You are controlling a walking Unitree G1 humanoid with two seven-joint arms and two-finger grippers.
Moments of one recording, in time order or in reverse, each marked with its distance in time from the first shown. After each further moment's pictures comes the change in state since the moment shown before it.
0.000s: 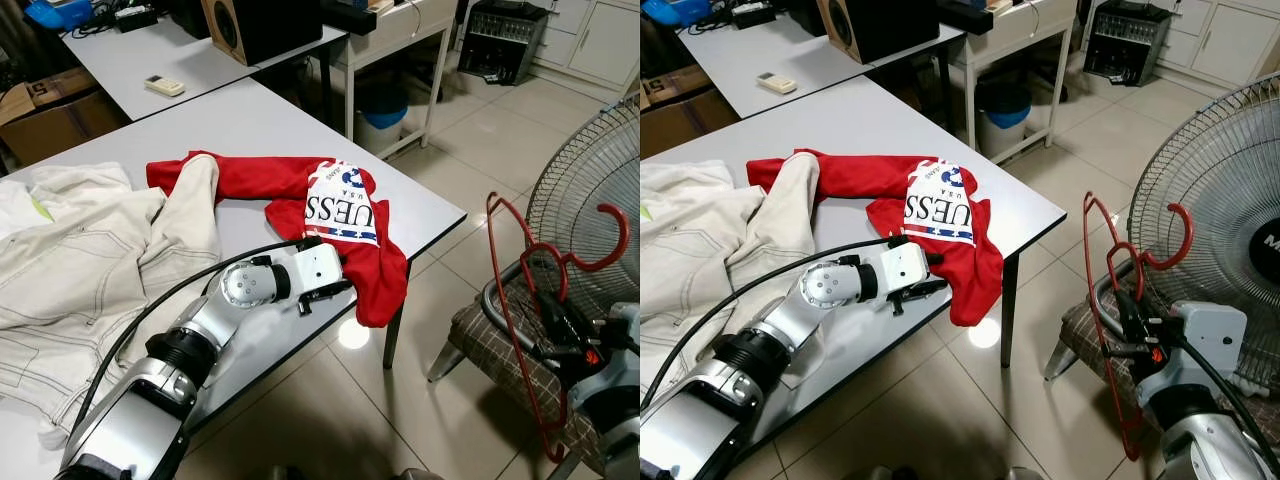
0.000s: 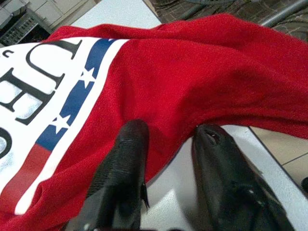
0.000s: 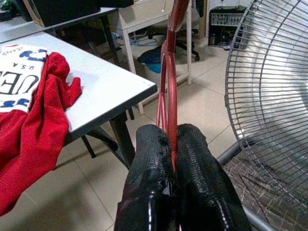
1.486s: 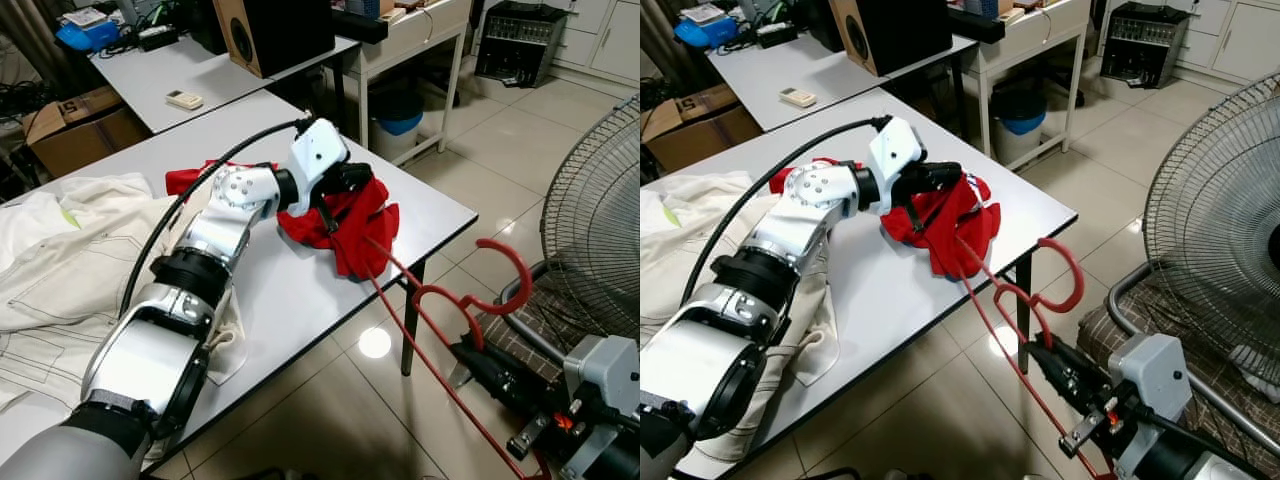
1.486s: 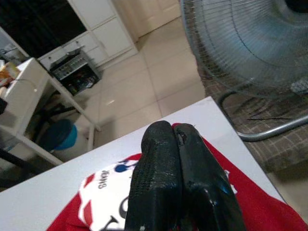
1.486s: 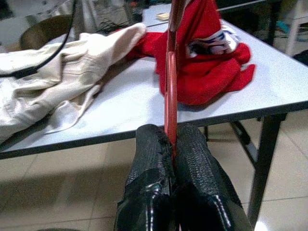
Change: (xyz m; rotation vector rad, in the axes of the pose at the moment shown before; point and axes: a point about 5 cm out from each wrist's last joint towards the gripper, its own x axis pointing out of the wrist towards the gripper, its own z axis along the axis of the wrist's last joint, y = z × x) left arm -0.012 0.094 0.083 -0.133 -0.225 0.141; right arm -0.045 0.041 0.013 -0.094 0.114 0.653
